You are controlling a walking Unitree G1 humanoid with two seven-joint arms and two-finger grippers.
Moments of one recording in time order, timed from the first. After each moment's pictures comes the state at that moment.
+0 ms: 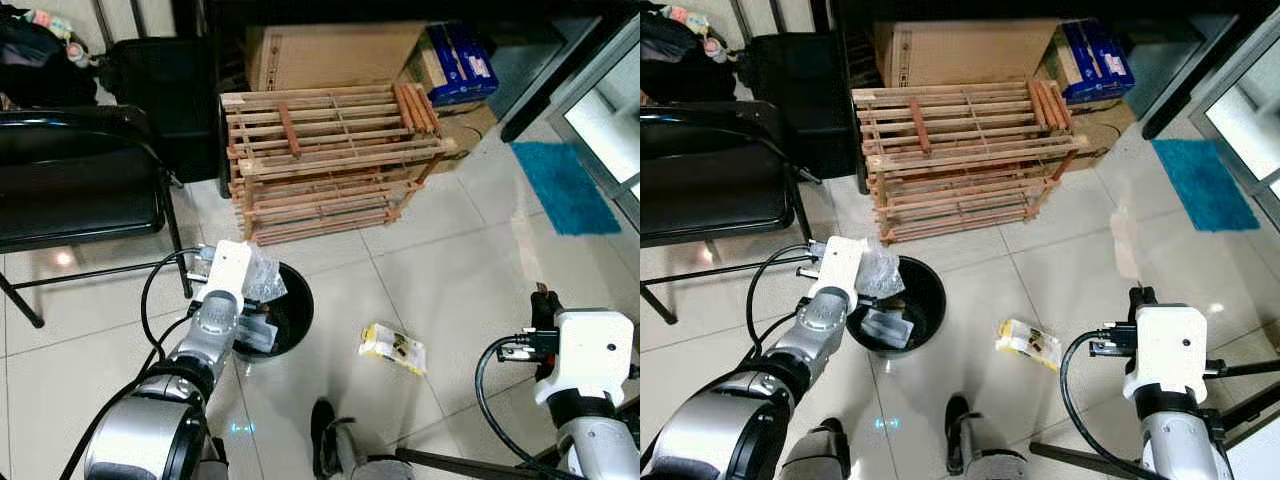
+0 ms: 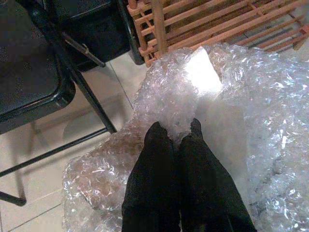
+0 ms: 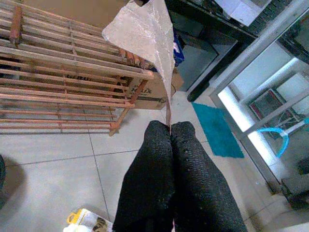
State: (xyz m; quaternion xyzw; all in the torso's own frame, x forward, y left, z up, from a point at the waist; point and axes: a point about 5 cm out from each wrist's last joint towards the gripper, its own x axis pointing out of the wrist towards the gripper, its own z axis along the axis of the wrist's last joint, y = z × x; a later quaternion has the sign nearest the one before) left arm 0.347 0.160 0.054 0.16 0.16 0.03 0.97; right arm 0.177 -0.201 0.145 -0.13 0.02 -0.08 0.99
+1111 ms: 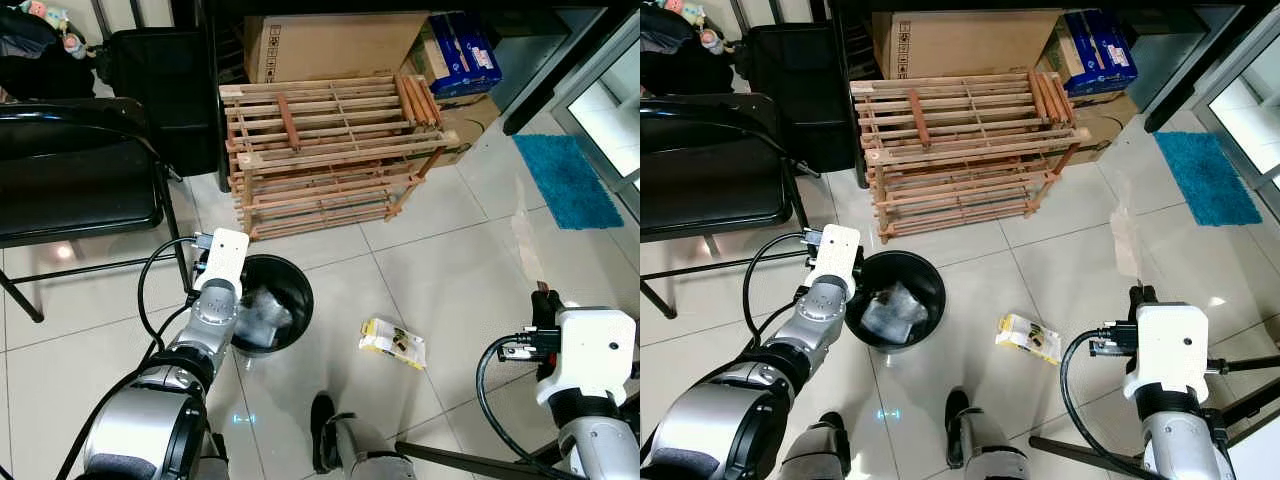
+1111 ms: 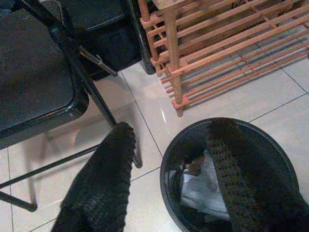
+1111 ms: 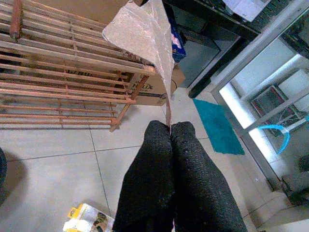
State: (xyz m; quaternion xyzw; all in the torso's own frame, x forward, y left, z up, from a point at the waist) left arm 0.354 0.162 0.067 0.17 0.13 0.05 0.97; right arm 0.175 -0.201 0.148 -0.14 0.02 -0.08 0.99
